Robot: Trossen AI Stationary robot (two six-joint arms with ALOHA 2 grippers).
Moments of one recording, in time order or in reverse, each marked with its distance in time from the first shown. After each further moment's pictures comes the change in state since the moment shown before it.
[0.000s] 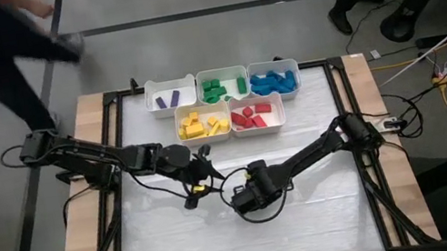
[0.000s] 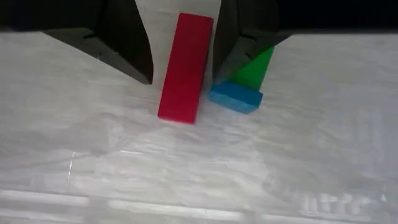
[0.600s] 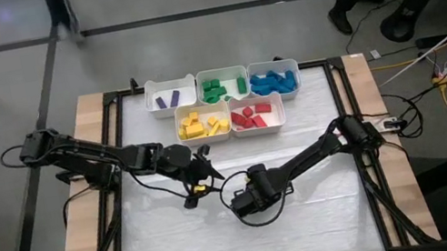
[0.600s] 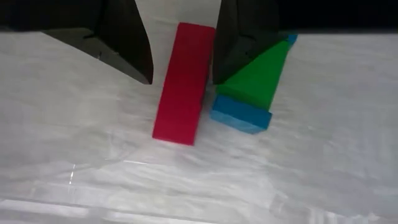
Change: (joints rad) left arm 0.000 0.000 0.000 -0.027 -0.004 0.002; right arm 0.009 0.027 -0.007 0.029 -0.046 -0.003
